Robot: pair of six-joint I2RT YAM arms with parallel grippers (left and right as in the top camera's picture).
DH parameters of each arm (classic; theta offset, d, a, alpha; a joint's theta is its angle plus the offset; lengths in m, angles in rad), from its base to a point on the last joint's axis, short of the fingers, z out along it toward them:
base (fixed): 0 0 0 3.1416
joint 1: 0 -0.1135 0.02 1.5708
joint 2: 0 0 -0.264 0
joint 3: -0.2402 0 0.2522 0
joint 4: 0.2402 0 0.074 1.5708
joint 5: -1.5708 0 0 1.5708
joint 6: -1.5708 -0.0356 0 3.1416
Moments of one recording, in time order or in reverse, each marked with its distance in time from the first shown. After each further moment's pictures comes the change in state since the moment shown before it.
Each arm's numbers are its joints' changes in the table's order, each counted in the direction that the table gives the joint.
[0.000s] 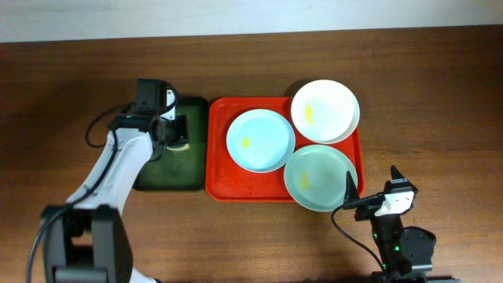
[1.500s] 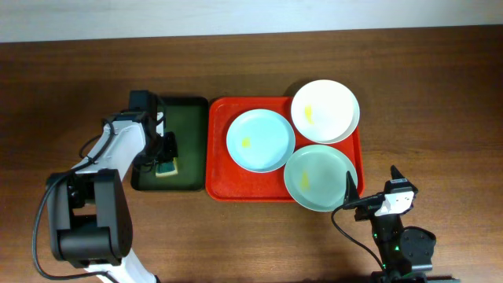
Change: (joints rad) left arm -0.101 0.171 -0.009 0.138 0.026 0.027; right arm 0.000 0.000 0.000 0.000 0.000 0.000
